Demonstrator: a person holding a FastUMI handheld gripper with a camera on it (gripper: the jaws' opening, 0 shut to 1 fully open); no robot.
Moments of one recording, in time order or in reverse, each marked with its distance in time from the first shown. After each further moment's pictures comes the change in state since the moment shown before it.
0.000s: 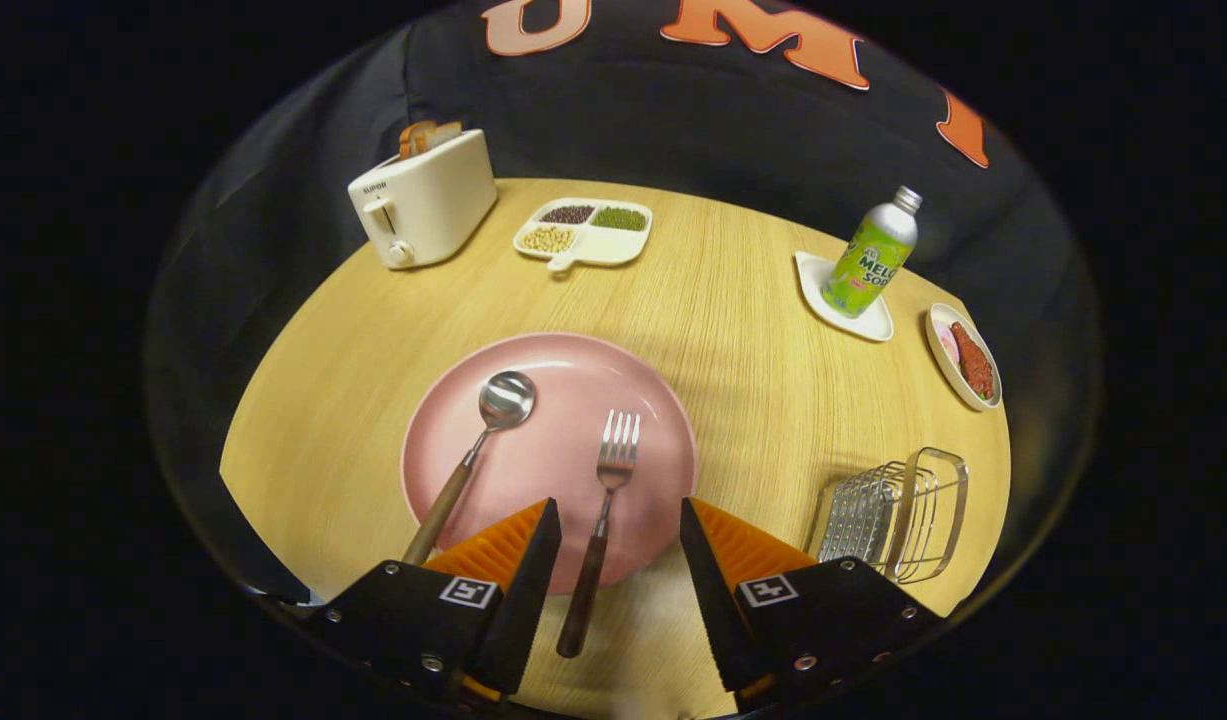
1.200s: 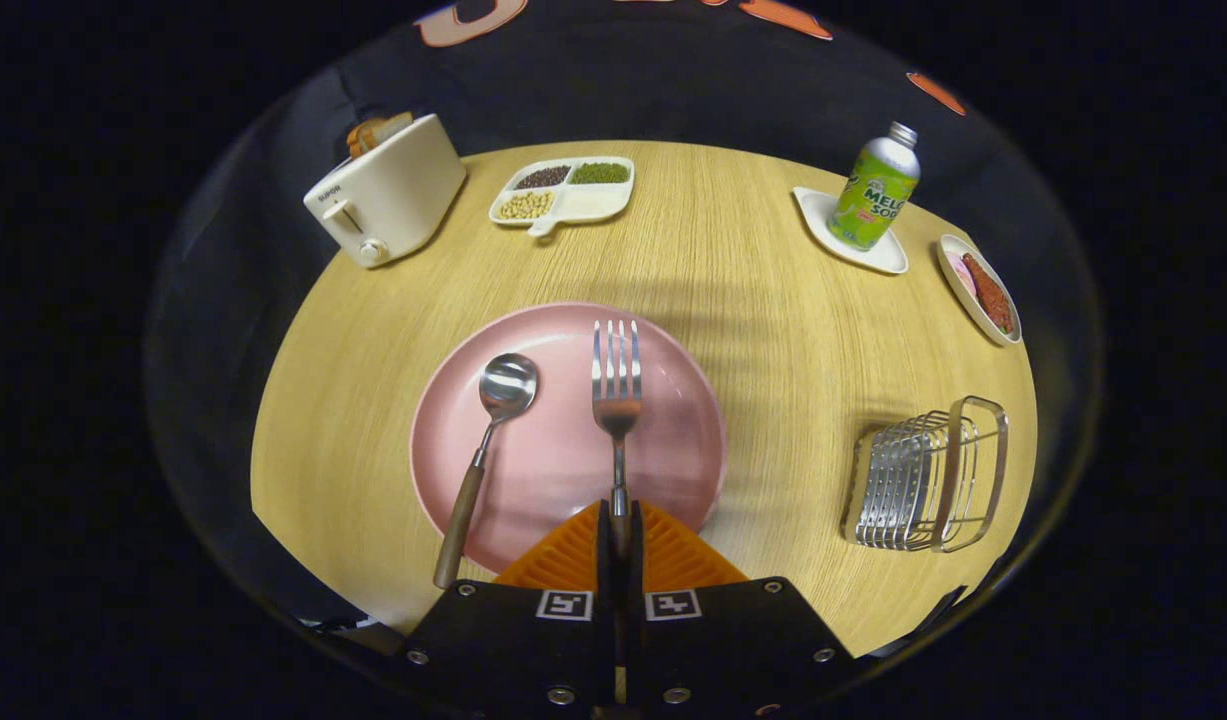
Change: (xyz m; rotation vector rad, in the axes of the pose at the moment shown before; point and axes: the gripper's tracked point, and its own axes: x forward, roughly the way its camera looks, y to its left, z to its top) arm -0.010 0.006 0.006 0.151 0.086 0.049
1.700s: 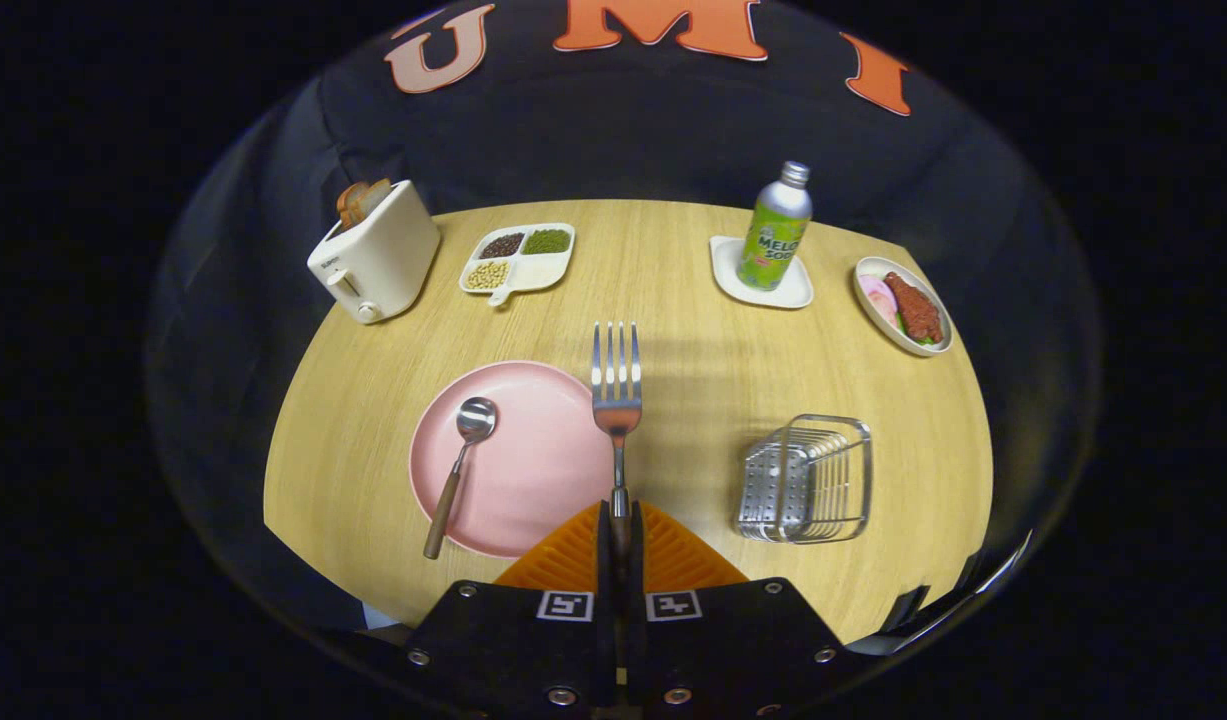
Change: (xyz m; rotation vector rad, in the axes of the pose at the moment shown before) arm -0.082 -0.080 0.016 0.055 -0.103 -0.111
